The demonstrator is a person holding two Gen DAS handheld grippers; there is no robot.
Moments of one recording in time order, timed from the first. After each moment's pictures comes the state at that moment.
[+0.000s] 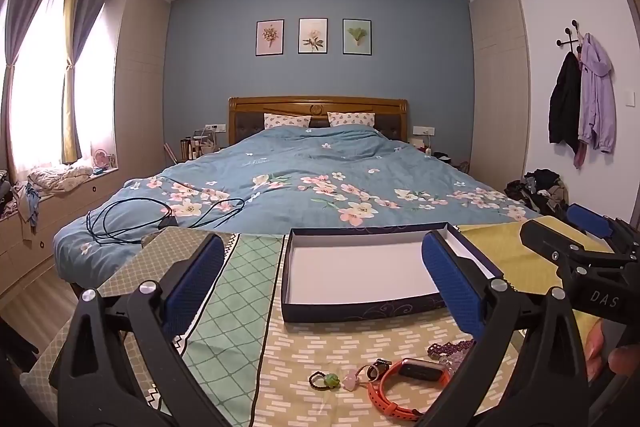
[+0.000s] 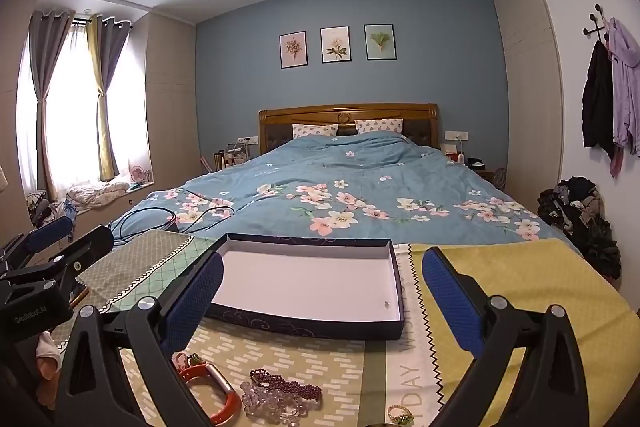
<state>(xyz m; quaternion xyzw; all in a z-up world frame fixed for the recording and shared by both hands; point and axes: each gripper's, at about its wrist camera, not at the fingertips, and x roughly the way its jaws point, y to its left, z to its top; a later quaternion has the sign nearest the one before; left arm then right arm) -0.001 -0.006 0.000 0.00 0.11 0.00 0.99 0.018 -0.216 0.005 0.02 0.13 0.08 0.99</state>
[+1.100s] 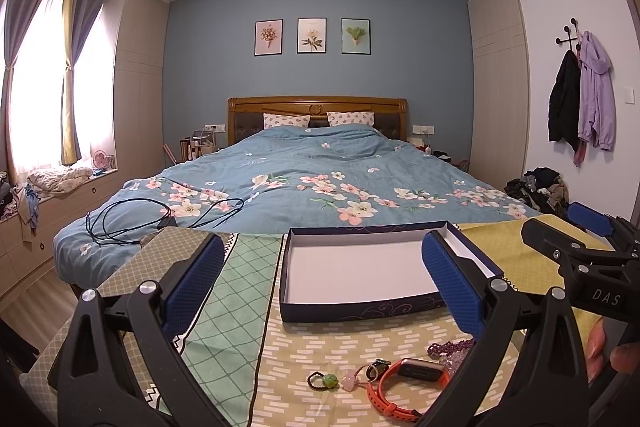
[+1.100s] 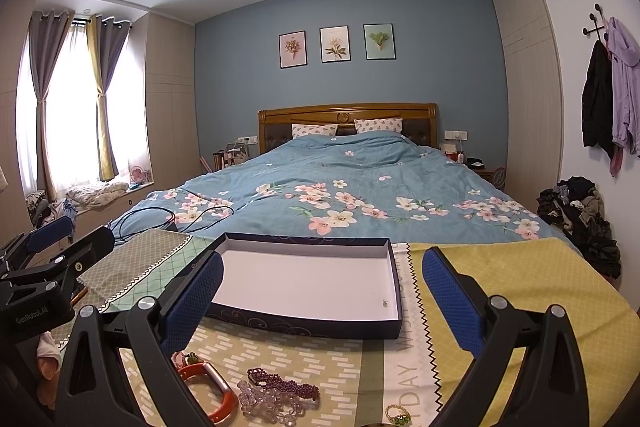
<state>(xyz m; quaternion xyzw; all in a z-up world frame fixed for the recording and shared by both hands) -0.002 -0.006 0.002 0.00 0.11 0.00 0.99 0.018 -0.218 0.004 0.02 0.12 0.08 0.99</state>
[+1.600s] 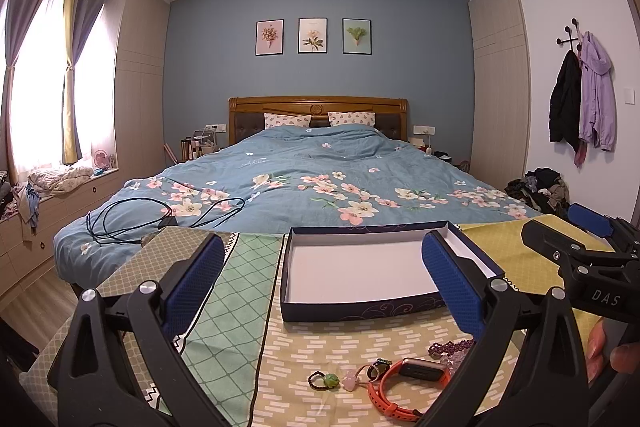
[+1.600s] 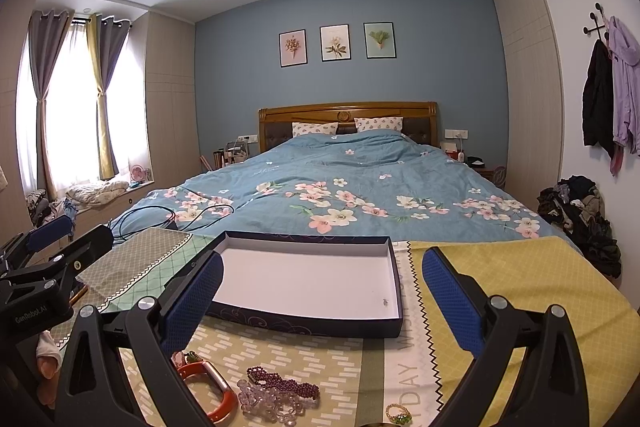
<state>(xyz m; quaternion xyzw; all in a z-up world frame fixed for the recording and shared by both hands) -0.002 -0.007 0.001 0.00 0.11 0.00 0.99 0.019 -0.214 0.004 0.02 0.13 0.08 0.99</state>
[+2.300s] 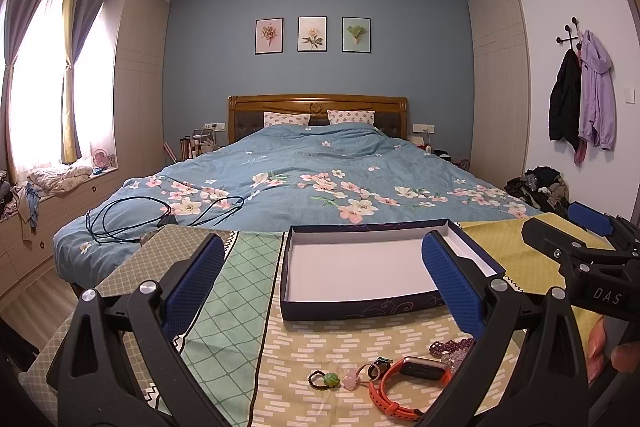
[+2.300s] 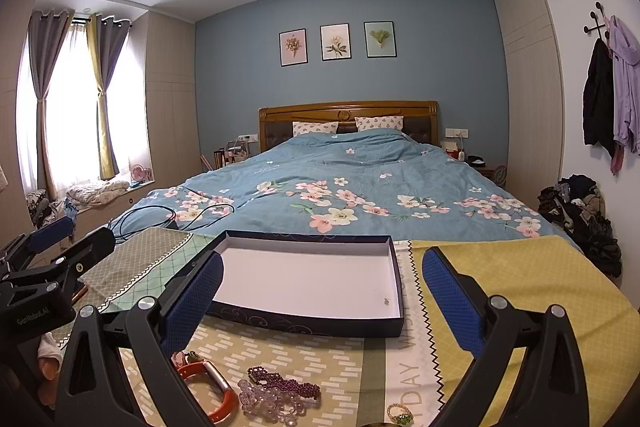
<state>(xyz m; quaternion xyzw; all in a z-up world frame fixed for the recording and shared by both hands) -0.002 -0.007 0.000 0.00 0.11 0.00 0.99 0.020 -0.211 -0.001 0.01 0.12 0.08 0.99</state>
